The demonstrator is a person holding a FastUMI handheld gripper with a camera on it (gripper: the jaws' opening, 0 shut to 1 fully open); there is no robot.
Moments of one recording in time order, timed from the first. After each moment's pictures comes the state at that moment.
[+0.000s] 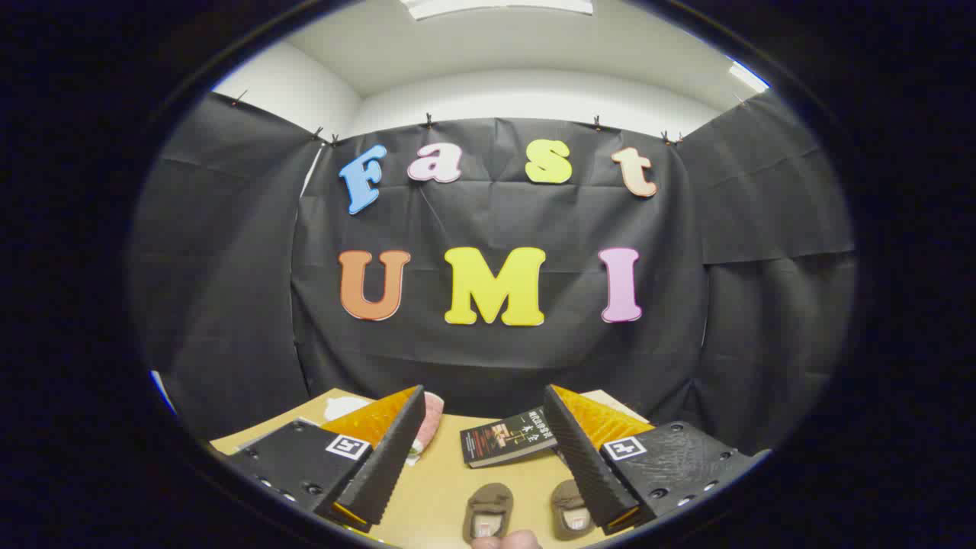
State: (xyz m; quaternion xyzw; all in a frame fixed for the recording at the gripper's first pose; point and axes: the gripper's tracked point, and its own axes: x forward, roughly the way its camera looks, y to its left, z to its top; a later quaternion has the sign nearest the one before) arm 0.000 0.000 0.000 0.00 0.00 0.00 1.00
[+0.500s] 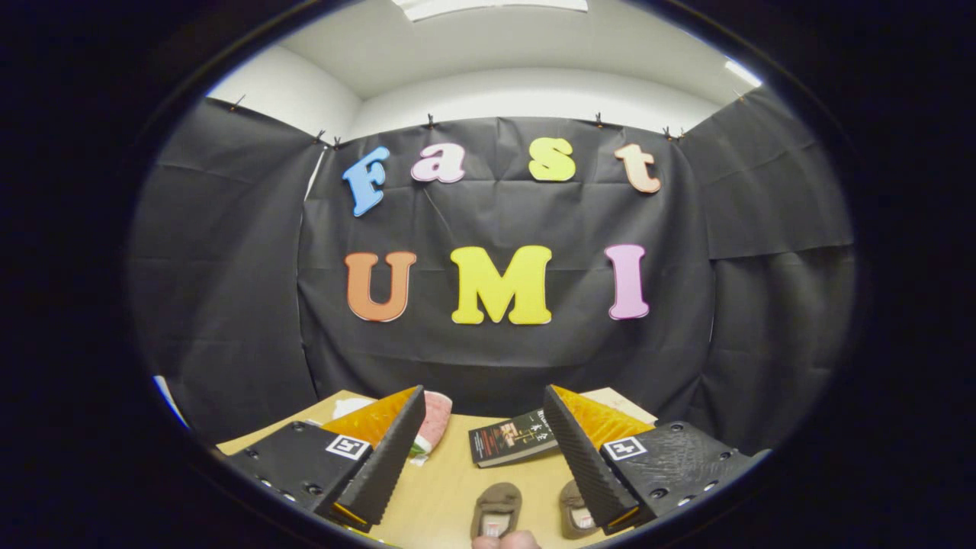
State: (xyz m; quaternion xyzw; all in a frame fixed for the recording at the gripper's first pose) arm 0.001 -0.002 -0.001 0.01 0.00 0.01 1.00
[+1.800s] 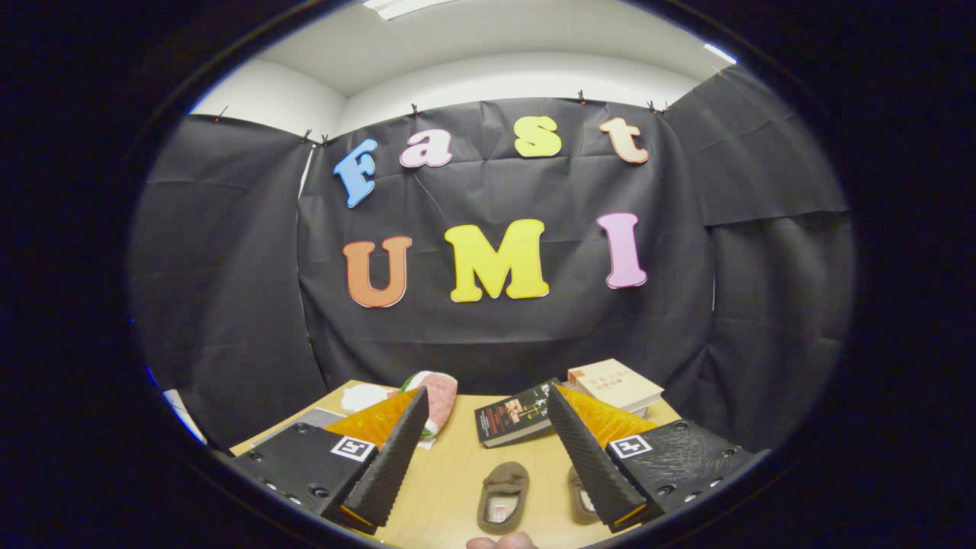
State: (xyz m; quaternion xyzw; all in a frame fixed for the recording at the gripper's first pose) arm -0.014 -0.005 -0.044 0.05 0.05 0.03 1.00
